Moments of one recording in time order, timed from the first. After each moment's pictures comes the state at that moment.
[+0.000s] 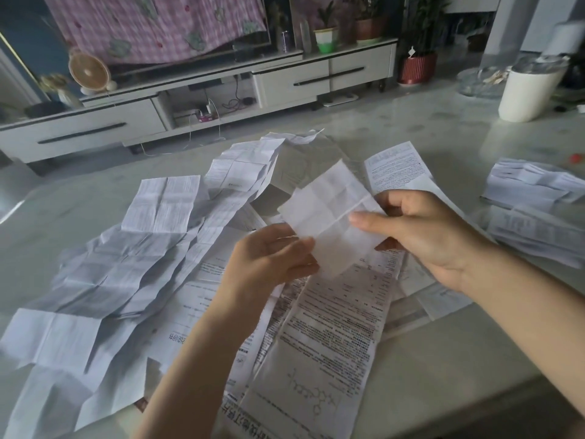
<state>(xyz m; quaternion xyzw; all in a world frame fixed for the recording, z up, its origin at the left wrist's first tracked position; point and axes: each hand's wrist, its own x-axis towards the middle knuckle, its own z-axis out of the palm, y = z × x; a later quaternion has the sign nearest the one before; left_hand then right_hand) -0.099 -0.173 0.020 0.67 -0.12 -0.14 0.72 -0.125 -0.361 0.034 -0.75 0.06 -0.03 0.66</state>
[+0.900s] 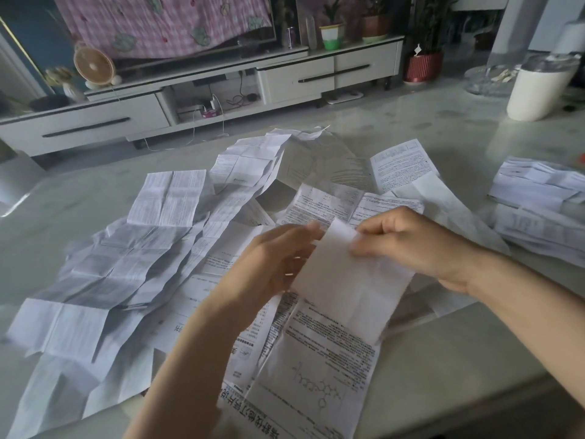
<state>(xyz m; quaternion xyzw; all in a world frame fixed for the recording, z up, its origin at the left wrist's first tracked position) -0.098 -0.167 0.027 0.70 -0.13 -0.25 0.66 -0.130 -0.350 0.035 -0.83 -0.02 0.07 0.55</state>
